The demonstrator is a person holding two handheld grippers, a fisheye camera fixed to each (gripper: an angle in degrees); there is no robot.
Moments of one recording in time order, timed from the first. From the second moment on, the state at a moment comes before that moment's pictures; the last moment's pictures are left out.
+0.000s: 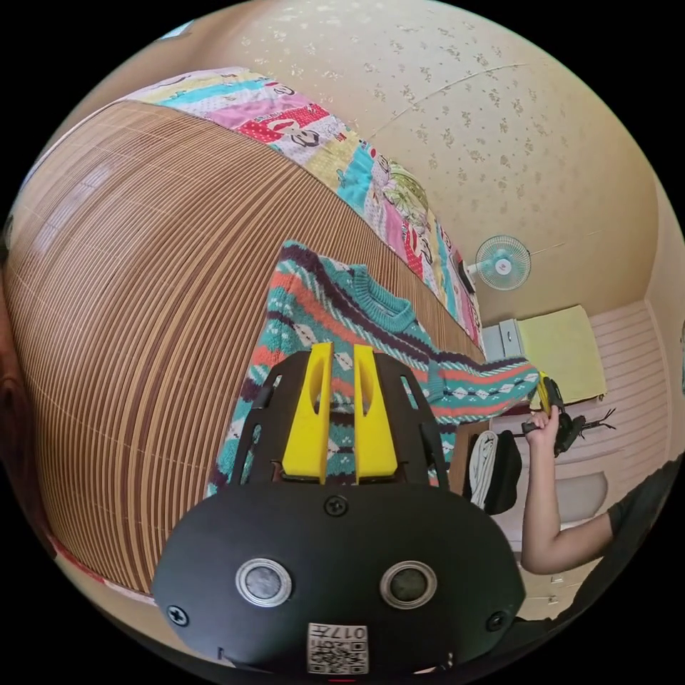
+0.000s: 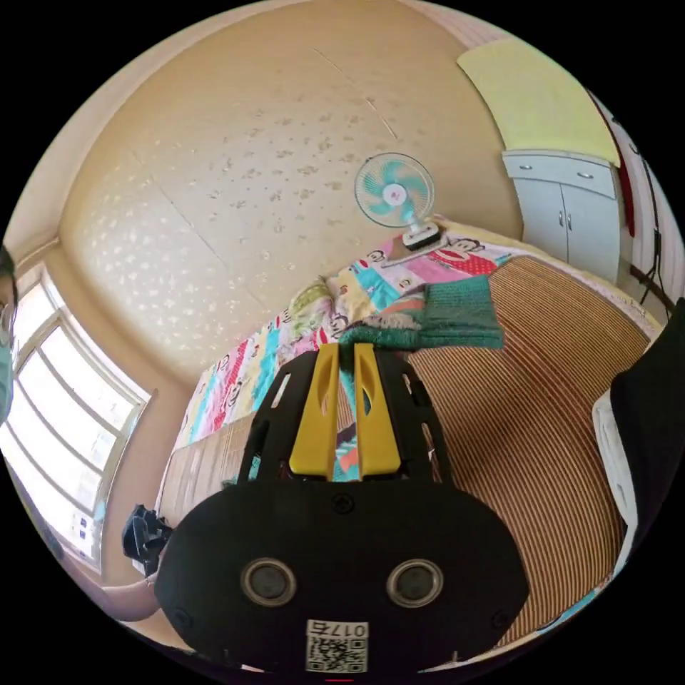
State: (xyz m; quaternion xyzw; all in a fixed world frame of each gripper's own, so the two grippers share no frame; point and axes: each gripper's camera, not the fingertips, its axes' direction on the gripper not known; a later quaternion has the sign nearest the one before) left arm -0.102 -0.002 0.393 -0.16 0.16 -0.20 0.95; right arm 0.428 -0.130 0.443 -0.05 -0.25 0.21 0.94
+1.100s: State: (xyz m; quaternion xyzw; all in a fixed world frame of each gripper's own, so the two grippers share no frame) left arm -0.107 -0.014 0.426 -0.18 0.01 -0.08 0.98; right arm 0.163 -0.004 0.568 -0.39 -0.05 -0.21 0.89
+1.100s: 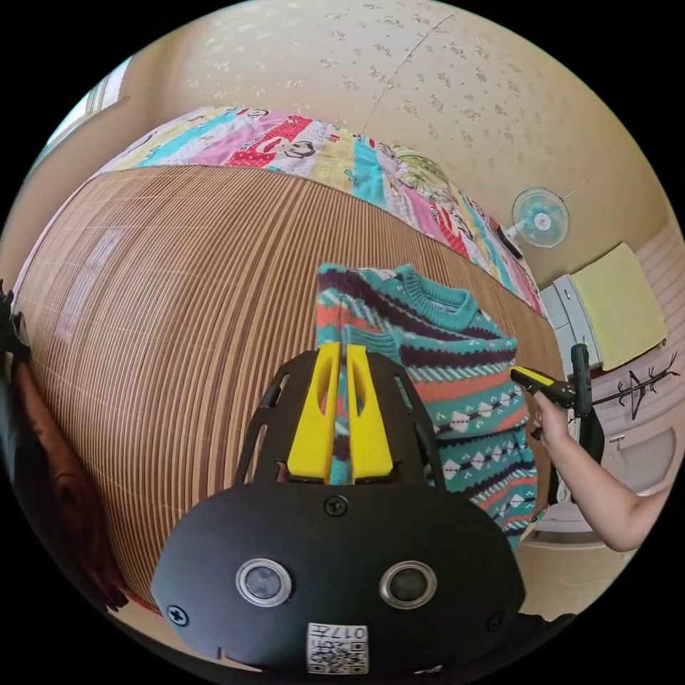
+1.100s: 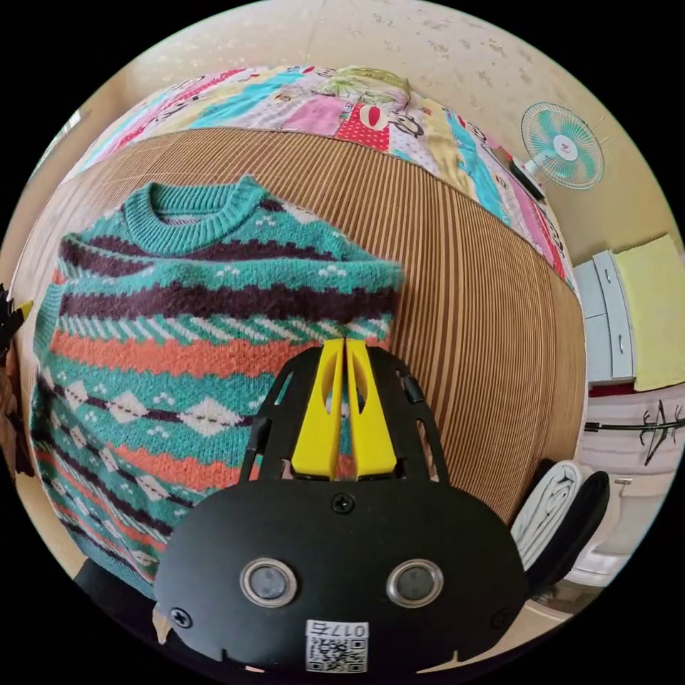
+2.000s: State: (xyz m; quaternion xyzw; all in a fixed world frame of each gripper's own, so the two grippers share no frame) left arm -0.187 0.169 0.333 -0.55 0.20 -0.14 0.80; right arm 0.447 0.129 0.438 -0.62 -0.28 0.05 0.73
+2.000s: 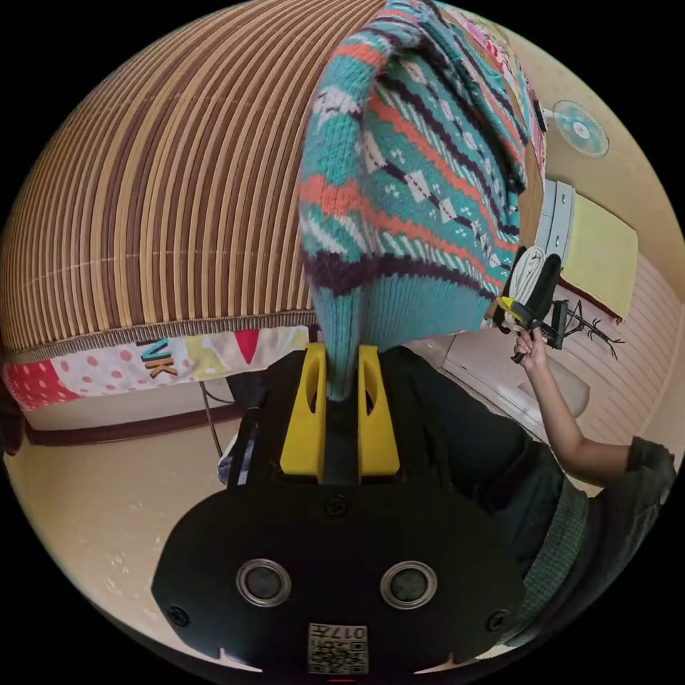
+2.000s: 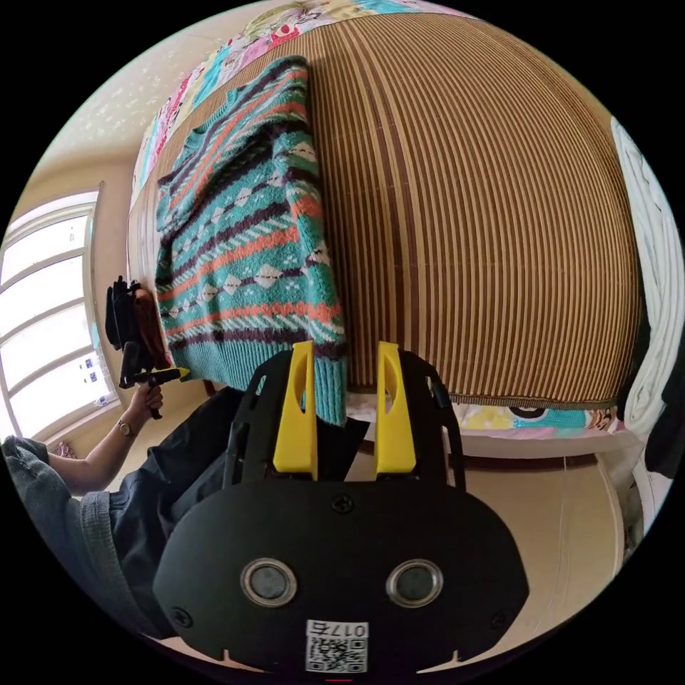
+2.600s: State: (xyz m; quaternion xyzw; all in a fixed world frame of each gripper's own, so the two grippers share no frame) left arm -0.284 0.141 0.226 -0.32 0.57 -0.31 0.69; right arm 0.583 0.130 0.322 -0.36 -0.54 0.42 0.63
